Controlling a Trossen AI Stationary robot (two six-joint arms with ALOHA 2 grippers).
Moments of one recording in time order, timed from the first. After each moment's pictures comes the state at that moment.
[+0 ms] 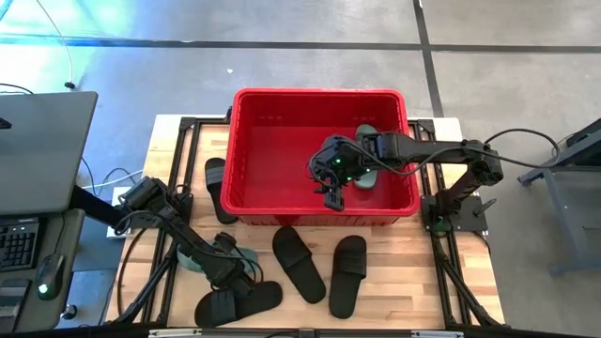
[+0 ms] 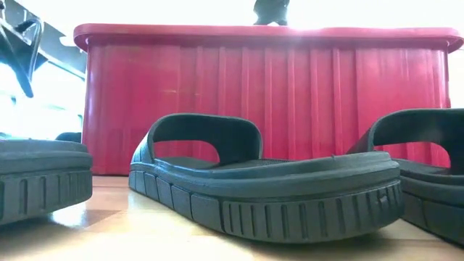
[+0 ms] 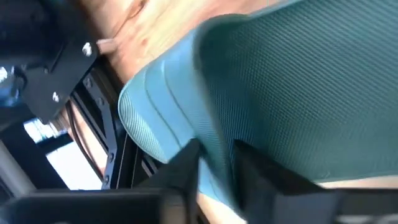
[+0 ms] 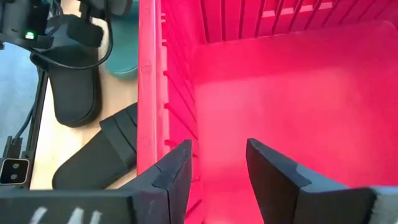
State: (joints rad) left arm -0.60 1.89 1.23 -1.40 0.14 -1.63; right arm -0.03 1.62 1.65 -0.91 -0.08 0.10
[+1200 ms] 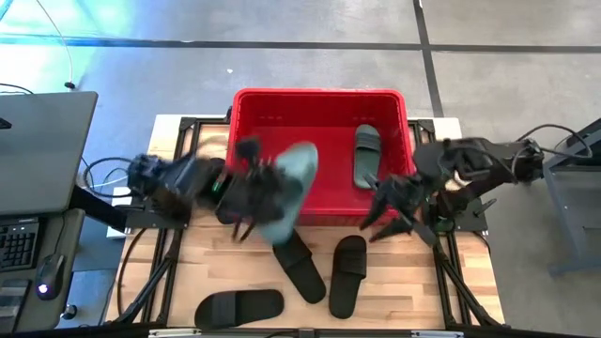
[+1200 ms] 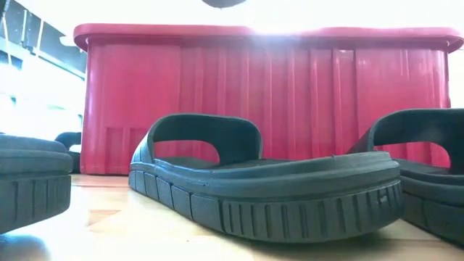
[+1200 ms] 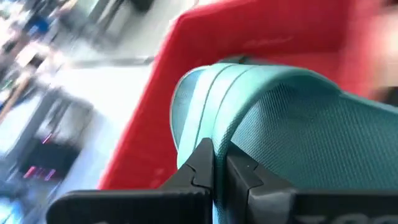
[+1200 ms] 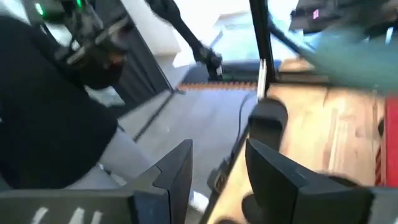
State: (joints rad) left arm -0.18 1.83 2.33 -1.52 -0.88 -0.21; right arm 0.32 1.28 1.65 -0.76 -0.35 0.23
